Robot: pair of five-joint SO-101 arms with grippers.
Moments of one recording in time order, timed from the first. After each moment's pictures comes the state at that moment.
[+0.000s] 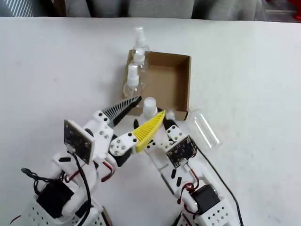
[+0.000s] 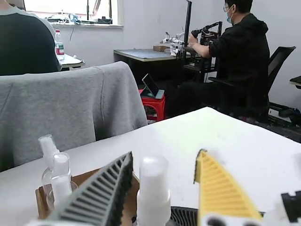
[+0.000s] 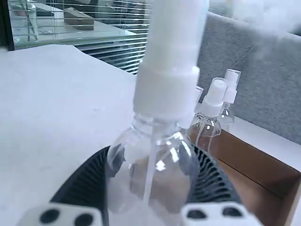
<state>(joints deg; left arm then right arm) 33.4 -84.3 62.2 34.0 3.9 -36.4 -102.4 96.4 19.3 10.4</state>
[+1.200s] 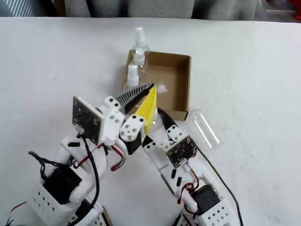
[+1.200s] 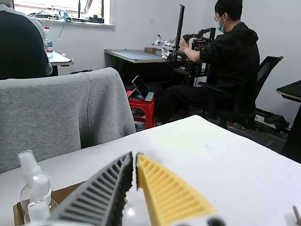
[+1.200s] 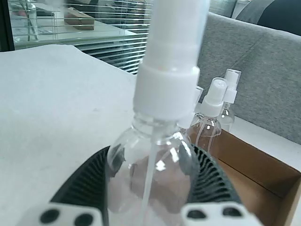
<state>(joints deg) 35.5 -68.9 50.7 30.0 7.1 -36.5 -102.4 96.4 19.3 10.4</state>
